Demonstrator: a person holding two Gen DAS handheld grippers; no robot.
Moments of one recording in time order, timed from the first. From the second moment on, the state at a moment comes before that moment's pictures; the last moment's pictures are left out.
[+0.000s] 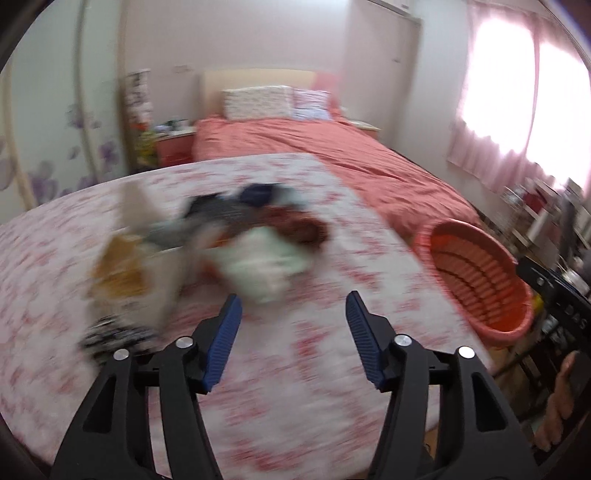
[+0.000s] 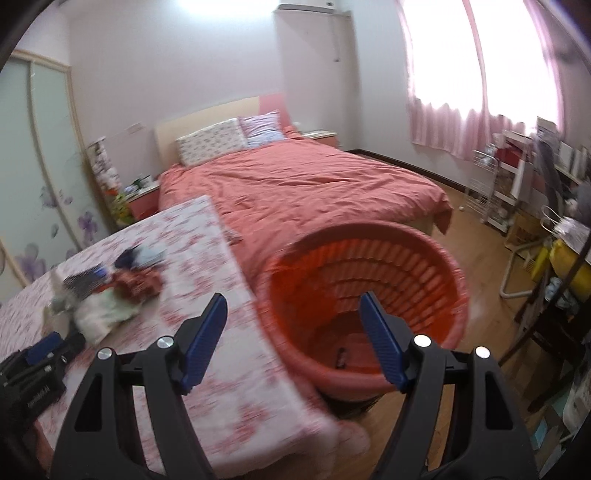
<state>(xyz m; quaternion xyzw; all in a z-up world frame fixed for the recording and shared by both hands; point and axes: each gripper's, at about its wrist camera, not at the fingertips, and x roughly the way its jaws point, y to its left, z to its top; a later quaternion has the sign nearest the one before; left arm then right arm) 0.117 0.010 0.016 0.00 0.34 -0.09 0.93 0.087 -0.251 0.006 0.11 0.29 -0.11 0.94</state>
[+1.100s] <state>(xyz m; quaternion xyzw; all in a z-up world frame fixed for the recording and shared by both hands) 0.104 0.132 -0.025 -0.09 0.37 -0.04 0.92 0.112 -0.115 -0.025 0.03 0.35 -0.01 0.93</state>
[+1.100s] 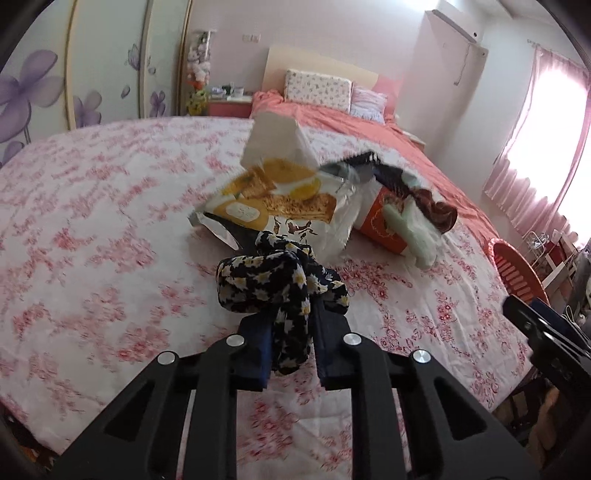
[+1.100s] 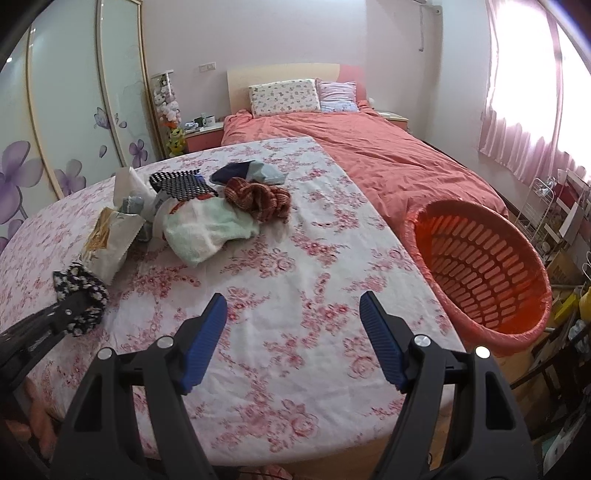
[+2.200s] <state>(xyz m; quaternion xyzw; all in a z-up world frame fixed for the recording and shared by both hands) 0.126 0.185 0.040 -0.11 0.30 0.00 0.95 0.256 -0.094 -0.022 0.06 0.37 0.00 0.93</state>
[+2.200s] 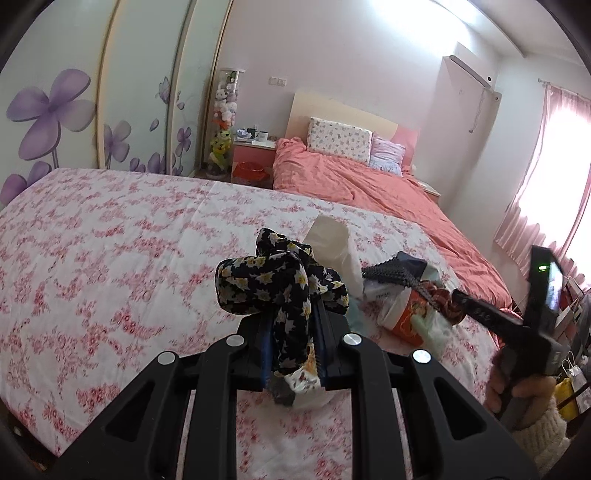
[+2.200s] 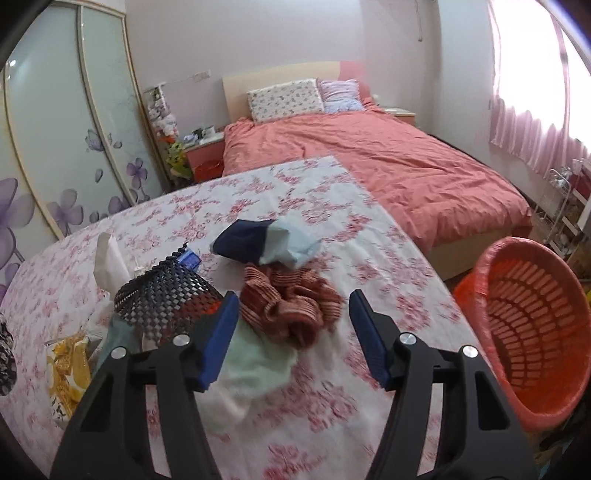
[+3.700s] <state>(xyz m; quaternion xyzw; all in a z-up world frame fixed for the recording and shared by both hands) 0.143 -0.027 0.048 -0.07 0.31 -0.22 0.92 0.087 -0.283 0.044 0.11 0.19 -0.17 0.96</state>
